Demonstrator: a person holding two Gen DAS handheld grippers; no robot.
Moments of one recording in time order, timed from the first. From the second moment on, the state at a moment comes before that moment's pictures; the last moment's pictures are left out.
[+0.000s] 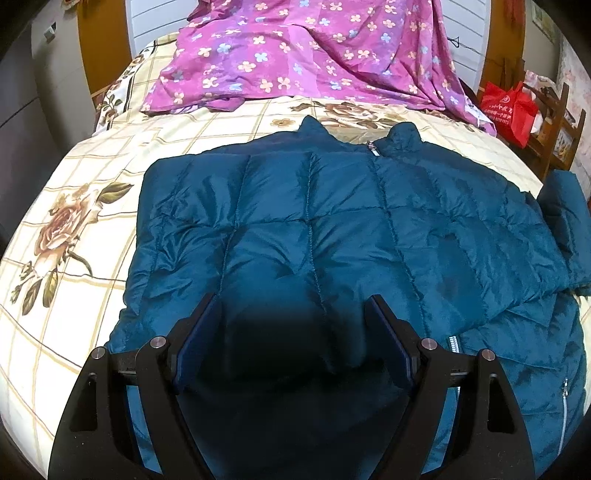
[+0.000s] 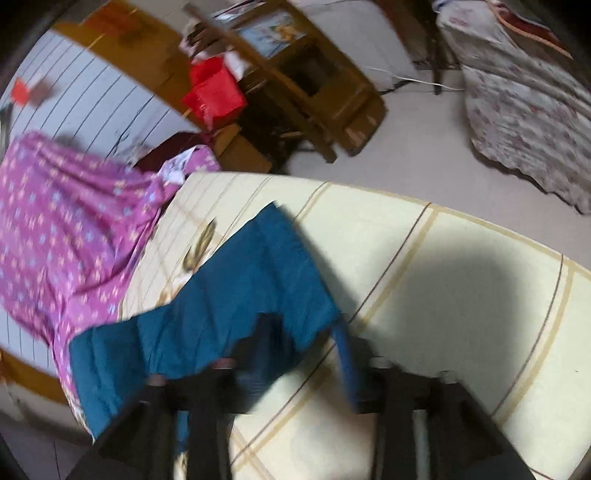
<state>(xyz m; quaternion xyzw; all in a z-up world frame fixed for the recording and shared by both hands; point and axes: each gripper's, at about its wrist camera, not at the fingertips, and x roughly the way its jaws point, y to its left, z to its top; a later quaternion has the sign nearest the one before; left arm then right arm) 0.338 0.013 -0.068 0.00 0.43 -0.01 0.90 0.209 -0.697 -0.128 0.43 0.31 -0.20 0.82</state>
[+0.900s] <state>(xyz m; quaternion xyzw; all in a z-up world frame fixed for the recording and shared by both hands) 0.340 0.044 -0.061 -0.04 0.43 0.01 0.90 0.216 -0.597 0.063 0.16 0.20 -0.29 0.92</state>
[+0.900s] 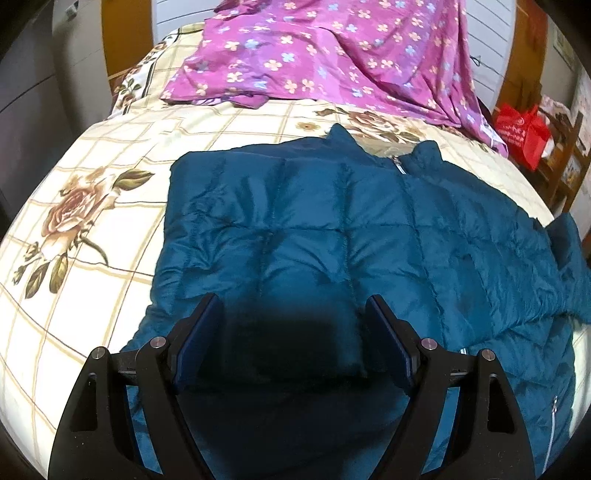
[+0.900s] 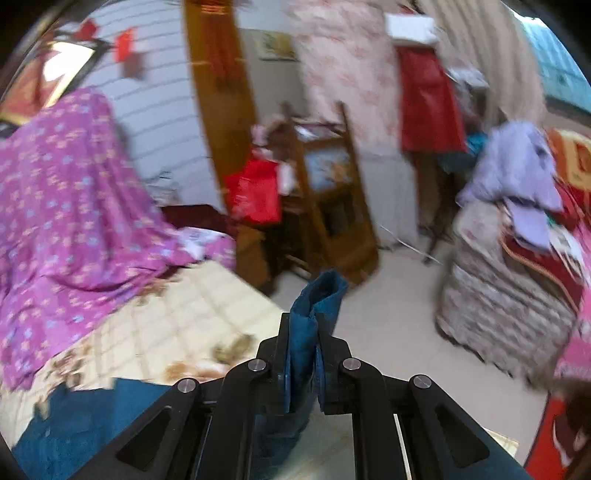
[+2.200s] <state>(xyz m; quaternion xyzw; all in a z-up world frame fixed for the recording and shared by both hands) 0.361 0.021 -0.065 -0.10 0.45 -0.10 0.88 0.232 -0.183 -0.096 -0.13 0.35 0.06 0.93</state>
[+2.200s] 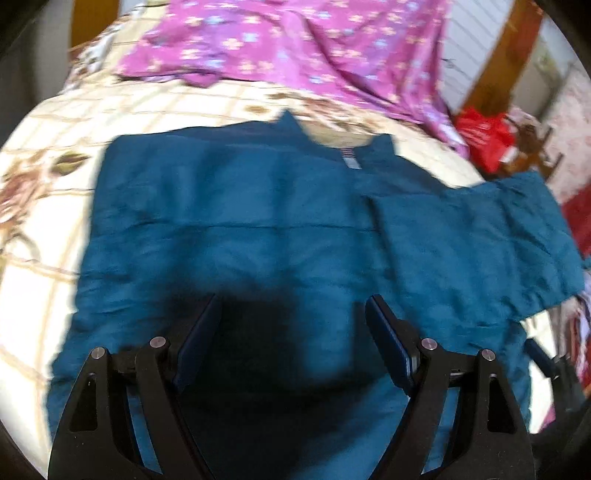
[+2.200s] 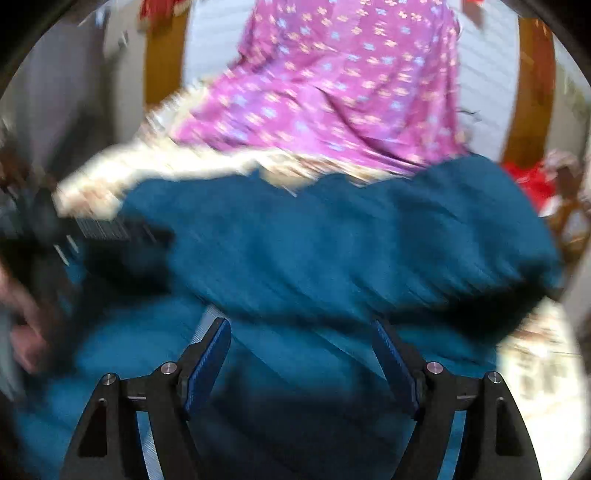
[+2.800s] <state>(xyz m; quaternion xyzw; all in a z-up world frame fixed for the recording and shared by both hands) 0.393 -0.038 -0.072 -0.16 0.43 -0.27 0.84 0.223 -0.231 -0.134 -0.07 0.41 0.05 0.91</state>
